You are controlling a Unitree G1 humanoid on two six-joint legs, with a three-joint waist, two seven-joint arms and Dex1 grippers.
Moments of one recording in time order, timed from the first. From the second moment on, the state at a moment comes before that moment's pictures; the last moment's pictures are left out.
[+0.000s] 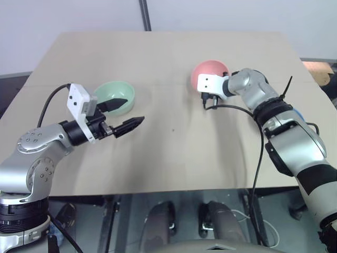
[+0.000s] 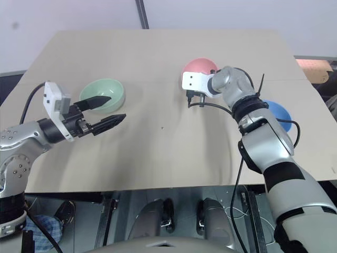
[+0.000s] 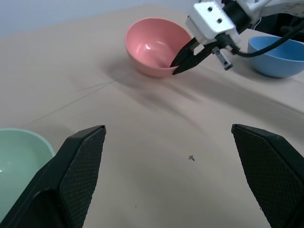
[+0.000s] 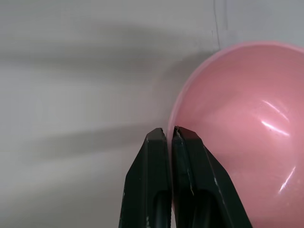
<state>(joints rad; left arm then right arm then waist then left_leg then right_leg) -0.20 0.80 0.35 -0.35 -0.67 0.64 -0.85 -1.27 -0.33 0.44 0.93 -0.35 0.00 0.97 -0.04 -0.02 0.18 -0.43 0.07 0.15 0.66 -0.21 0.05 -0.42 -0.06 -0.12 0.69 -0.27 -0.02</state>
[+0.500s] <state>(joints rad) -0.21 0.80 0.32 -0.35 -0.67 0.63 -0.85 -0.84 -0.34 0.57 -0.21 -0.25 0.77 1.14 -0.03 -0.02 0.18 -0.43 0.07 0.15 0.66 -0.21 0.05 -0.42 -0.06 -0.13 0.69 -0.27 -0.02</state>
